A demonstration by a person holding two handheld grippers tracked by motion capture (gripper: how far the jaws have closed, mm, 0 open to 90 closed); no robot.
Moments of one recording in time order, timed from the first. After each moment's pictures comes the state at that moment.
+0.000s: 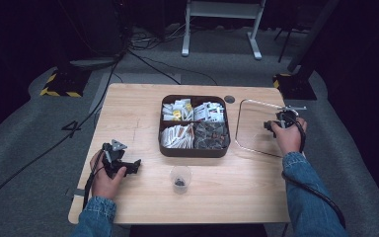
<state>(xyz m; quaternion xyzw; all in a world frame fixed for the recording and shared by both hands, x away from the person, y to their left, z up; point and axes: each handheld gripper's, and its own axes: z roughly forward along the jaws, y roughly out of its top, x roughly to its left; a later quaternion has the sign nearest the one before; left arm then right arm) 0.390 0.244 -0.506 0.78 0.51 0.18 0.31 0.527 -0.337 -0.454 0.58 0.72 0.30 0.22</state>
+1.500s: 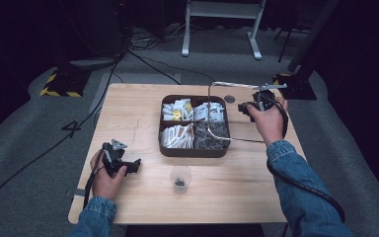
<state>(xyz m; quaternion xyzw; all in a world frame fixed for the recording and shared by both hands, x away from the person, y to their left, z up) 0.391 0.243 -0.506 0.78 0.52 0.19 0.30 0.510 -0.222 -0.354 0.50 0.76 0.36 0.21</state>
